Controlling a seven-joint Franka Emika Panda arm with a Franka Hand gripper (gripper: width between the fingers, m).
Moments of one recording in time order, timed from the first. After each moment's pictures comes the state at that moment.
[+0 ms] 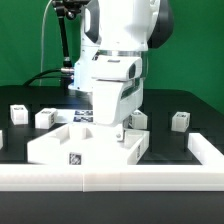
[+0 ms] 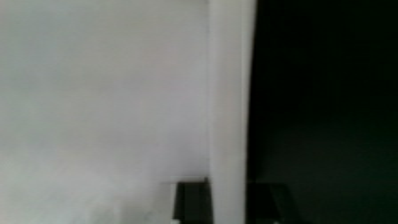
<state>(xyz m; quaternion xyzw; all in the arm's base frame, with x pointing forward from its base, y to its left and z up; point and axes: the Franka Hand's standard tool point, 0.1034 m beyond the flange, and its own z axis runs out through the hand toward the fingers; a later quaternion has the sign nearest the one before) 0.477 0.020 0.008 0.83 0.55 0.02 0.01</state>
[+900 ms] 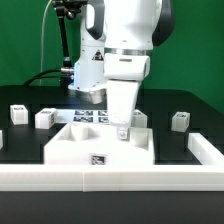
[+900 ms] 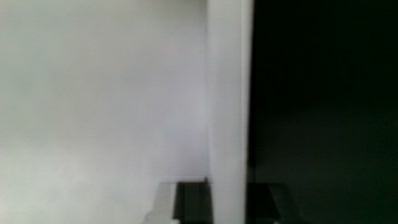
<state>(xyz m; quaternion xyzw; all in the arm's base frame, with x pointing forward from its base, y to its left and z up) 0.480 0.023 0.011 0.74 0.67 -0.02 0.01</state>
